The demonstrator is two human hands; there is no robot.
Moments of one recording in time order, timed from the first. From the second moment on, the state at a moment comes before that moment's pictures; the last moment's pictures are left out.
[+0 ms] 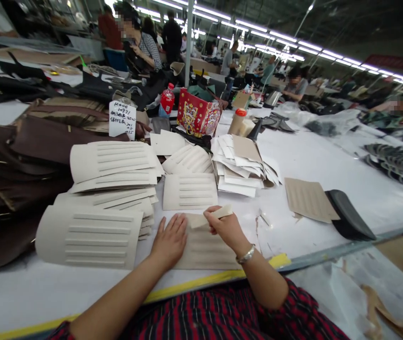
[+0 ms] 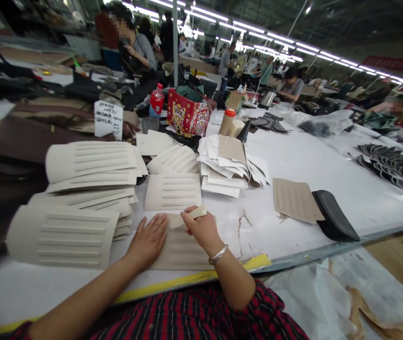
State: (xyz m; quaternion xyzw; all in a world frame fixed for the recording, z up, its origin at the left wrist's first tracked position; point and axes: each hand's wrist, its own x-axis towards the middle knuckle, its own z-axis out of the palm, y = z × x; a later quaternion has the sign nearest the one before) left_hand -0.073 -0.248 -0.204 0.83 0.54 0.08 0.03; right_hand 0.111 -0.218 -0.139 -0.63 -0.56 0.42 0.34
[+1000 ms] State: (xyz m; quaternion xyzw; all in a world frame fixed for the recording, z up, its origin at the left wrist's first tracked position) left_hand -0.076 -0.249 -0.210 0.83 0.55 0.07 0.05; right_hand 0.077 -0.312 -0.136 -0.59 -0.76 0.14 0.23
